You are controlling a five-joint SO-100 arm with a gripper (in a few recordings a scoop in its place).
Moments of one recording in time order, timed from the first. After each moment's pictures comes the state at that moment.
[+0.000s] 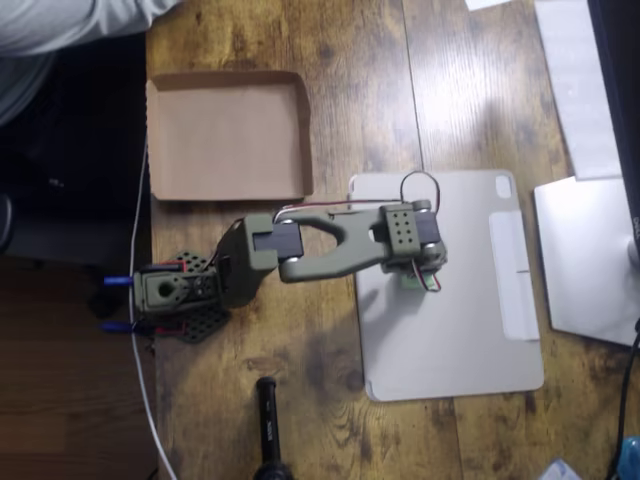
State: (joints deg) arm 7.6 89.6 86.0 72.8 -5.9
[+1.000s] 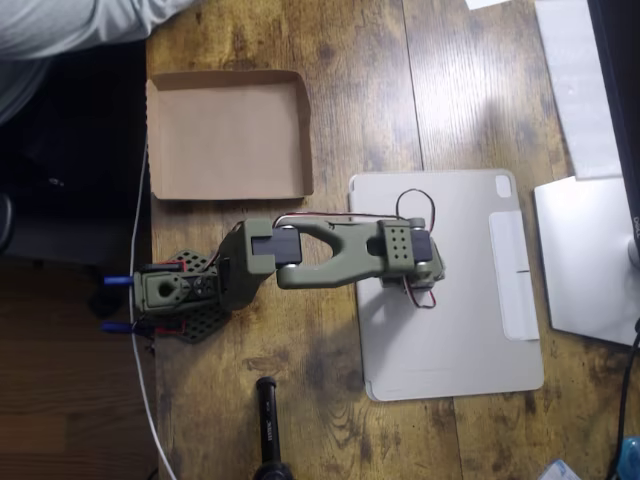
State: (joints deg) arm 11.6 90.3 92.7 64.3 -6.4
